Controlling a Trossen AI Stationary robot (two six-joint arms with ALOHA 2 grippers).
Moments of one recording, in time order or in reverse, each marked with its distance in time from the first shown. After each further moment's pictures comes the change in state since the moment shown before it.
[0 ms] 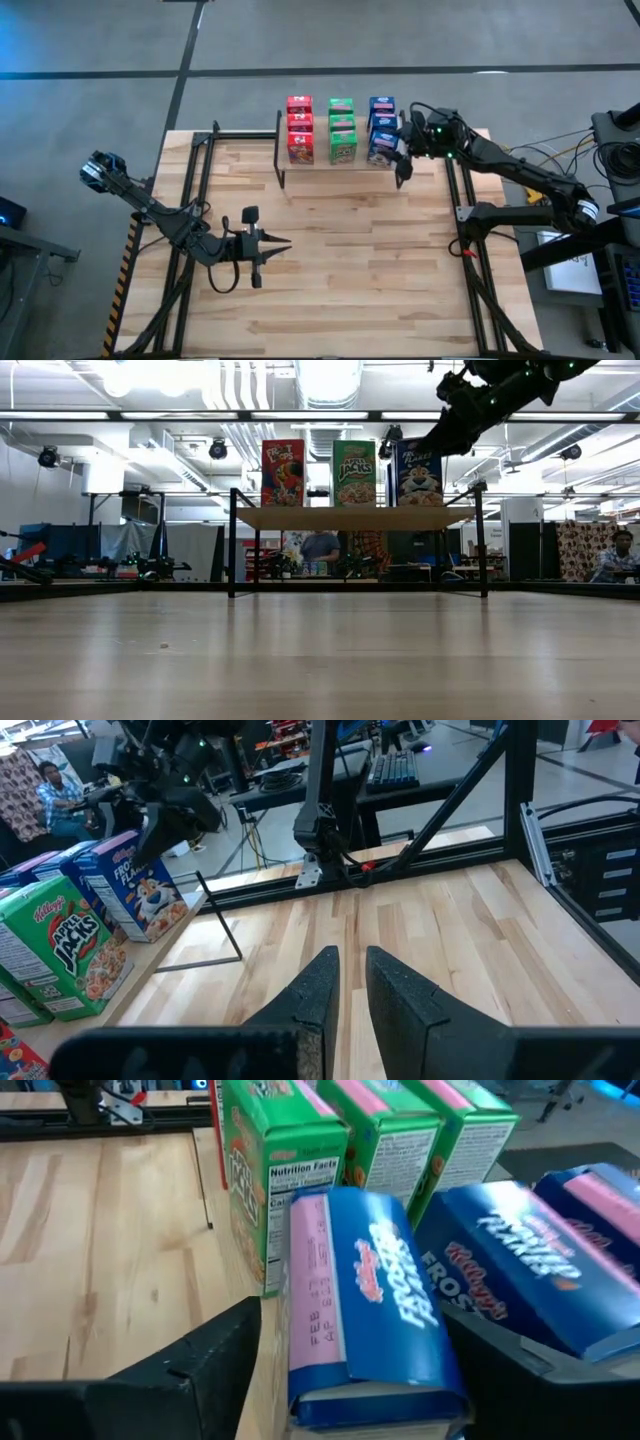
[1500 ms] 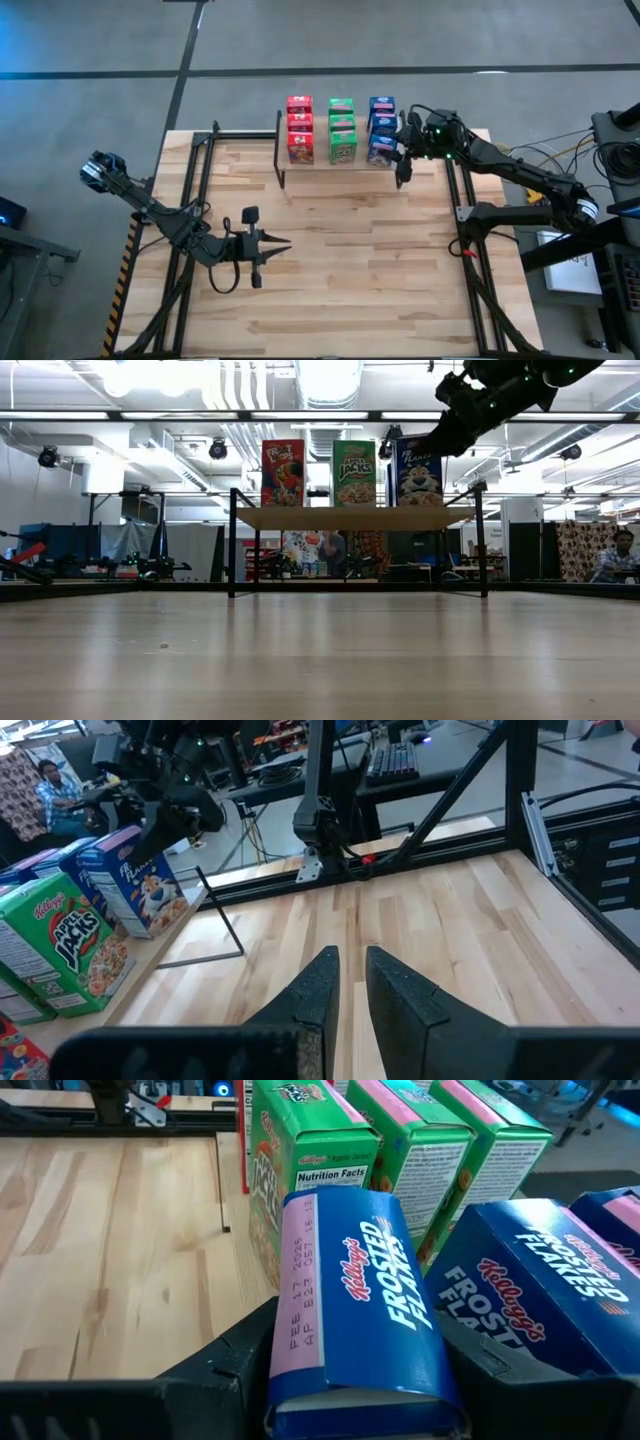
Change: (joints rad) left arm 0.000 0.000 0.000 -0.022 0.000 0.001; right arm 0.000 0.009 -0.025 0.050 -0.052 -0.045
